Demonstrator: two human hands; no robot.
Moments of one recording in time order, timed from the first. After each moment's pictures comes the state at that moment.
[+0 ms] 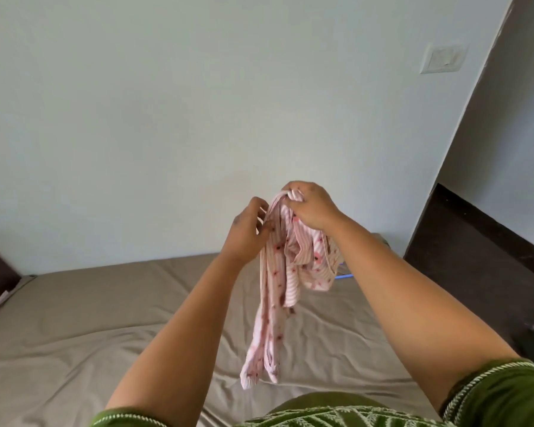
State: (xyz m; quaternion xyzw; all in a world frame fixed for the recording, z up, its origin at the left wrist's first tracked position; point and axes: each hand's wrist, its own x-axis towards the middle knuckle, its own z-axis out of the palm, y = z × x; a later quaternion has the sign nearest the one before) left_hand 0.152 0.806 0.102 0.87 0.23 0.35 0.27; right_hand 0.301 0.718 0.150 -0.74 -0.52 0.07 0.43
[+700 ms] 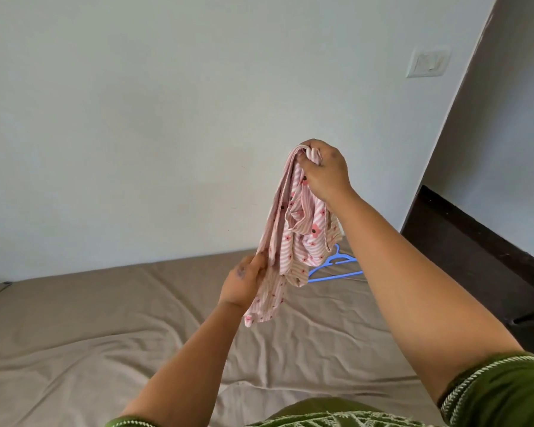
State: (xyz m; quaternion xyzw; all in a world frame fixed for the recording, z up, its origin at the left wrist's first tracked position) left_hand 0.145 0.792 0.001 0.89 0.30 0.22 0.25; right_hand 0.318 0.714 0.202 -0.70 -0.42 -0.02 0.58
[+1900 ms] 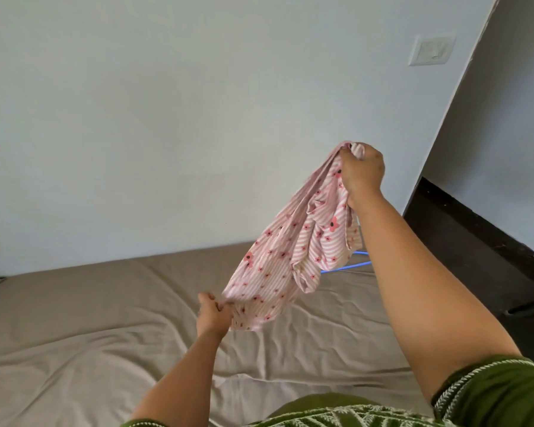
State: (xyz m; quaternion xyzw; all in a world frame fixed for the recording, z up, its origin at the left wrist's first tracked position) left_hand 0.095 0.808 -0.093 0.68 0.58 0.17 0.42; right_hand 0.375 0.707 0.177 -0.73 -0.20 -0.05 0.65
